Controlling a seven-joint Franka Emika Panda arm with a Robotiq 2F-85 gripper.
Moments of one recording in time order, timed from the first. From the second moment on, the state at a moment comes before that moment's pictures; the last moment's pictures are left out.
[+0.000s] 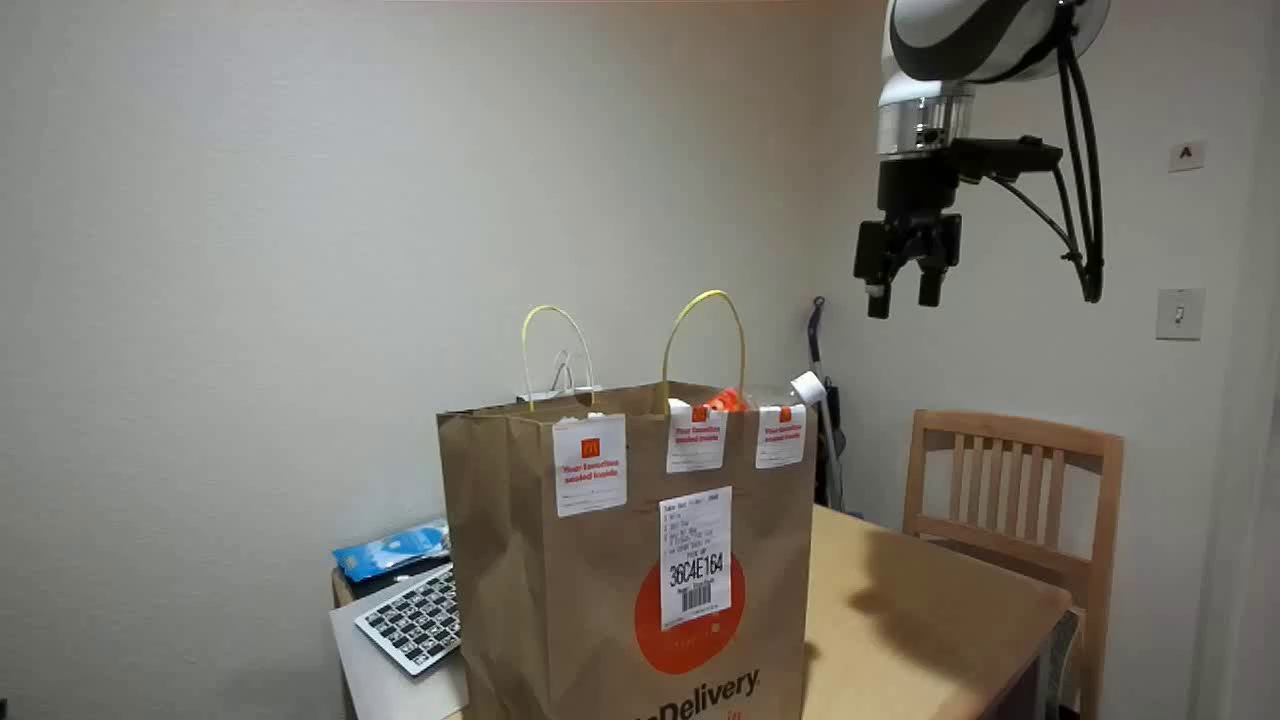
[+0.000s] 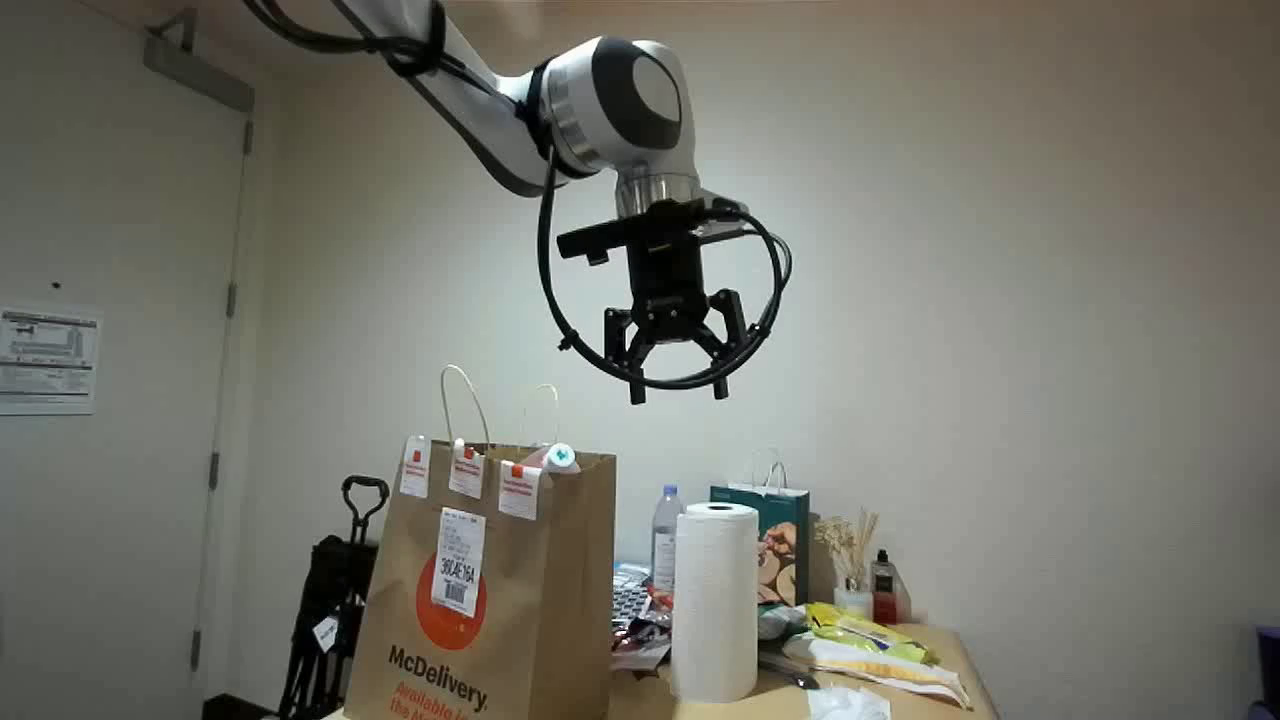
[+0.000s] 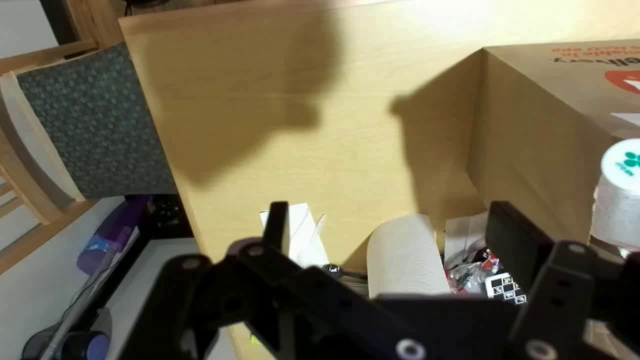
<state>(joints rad) -0.11 -0.33 -0.12 -2.11 -0.12 1.93 -0.05</state>
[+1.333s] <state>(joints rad) 0.03 -0.17 -0.02 -1.99 -0.10 1.88 -0.14</state>
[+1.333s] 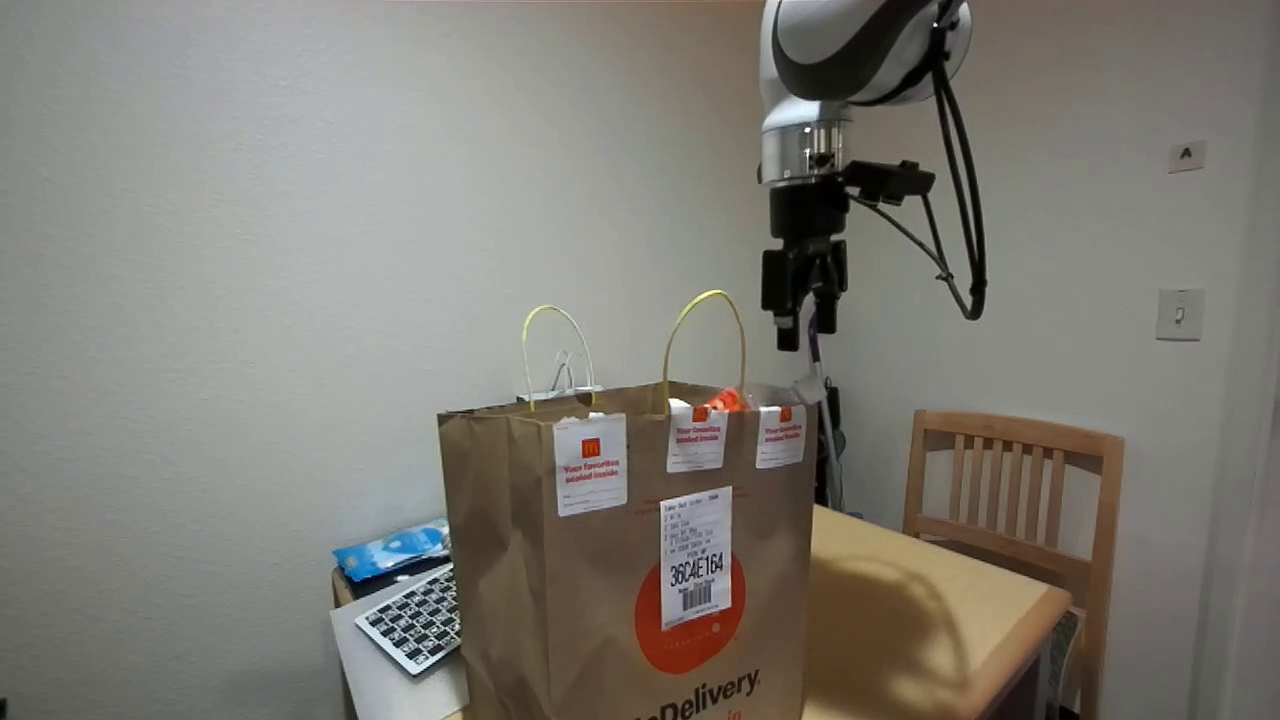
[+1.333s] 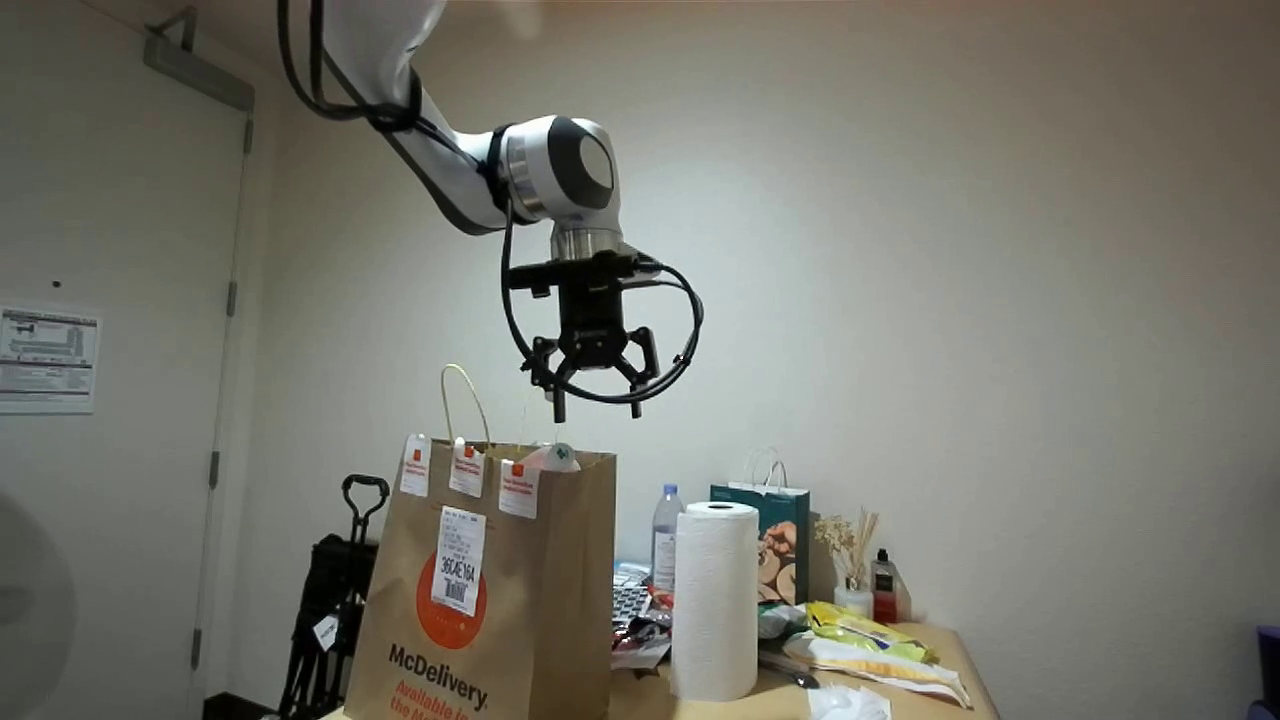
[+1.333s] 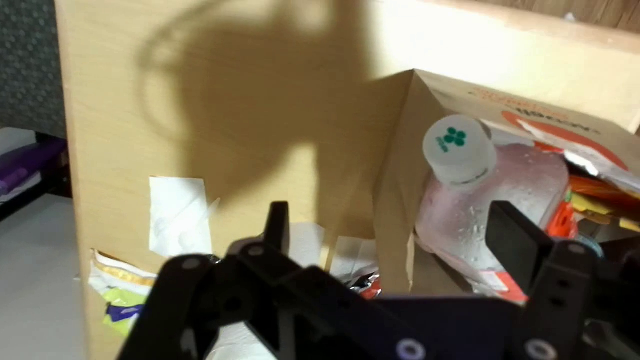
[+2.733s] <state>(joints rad) 0.05 -0.11 -0.02 -1.96 -0.01 1.81 -0.52</state>
